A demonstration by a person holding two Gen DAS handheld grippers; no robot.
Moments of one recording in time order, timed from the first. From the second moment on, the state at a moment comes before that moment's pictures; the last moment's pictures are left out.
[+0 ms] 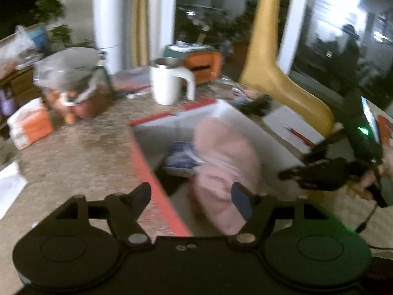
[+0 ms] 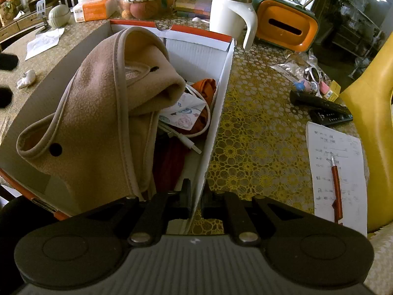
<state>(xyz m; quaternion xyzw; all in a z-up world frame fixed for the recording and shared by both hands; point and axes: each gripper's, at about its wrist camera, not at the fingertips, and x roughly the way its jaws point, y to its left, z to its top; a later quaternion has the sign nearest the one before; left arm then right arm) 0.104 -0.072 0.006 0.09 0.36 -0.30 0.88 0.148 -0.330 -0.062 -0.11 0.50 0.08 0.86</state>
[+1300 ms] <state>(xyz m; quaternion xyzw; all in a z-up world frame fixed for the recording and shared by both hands) 0.201 0.077 -0.103 0.02 0.43 -0.04 0.90 0.151 -0.327 -0.059 -0.10 0.52 0.07 0.85</state>
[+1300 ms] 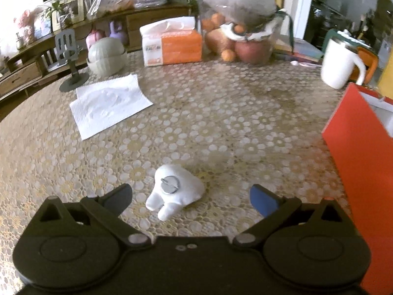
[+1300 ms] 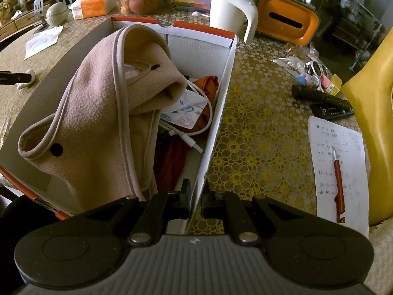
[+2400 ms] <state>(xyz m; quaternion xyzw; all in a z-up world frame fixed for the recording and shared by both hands) 0.167 0.049 -0.049 0.03 0.37 -0.09 0.93 0.149 -0.328 -0.060 -0.10 0.51 0.07 0.85</state>
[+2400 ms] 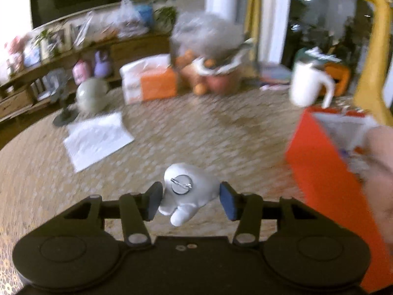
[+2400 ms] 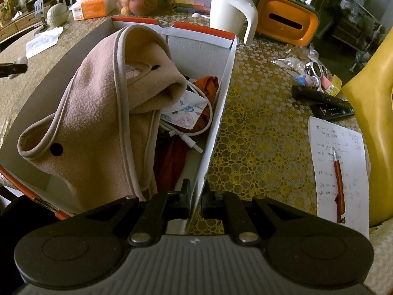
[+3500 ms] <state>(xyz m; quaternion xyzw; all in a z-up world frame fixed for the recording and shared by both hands) 0.089 -0.178 0.001 0.13 0.32 -0.37 0.86 0.152 -0.329 -0.060 -0.08 0.50 0.07 0.86</state>
